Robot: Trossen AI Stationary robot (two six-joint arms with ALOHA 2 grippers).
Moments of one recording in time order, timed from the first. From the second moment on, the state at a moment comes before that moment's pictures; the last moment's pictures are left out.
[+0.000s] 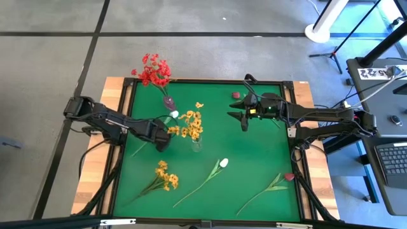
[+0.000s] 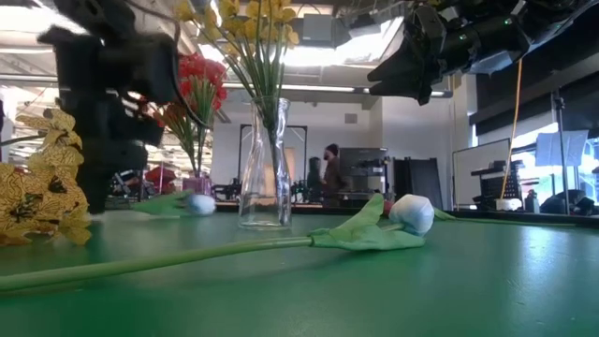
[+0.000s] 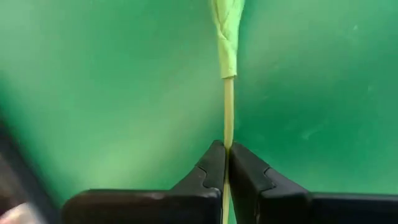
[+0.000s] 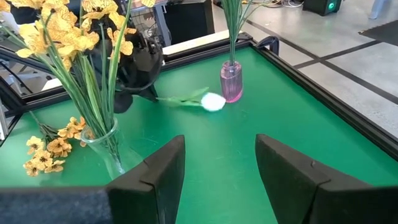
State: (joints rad) left arm -0.10 1.43 0.66 -0.87 -0.33 -1.02; right arm -0.26 1.08 0.64 0.15 -0.06 0.15
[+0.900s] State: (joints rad) left arm -0.58 1.08 1.20 -1.04 -1.07 -1.06; right arm -0.20 1.08 0.64 0.48 -0.32 0.28
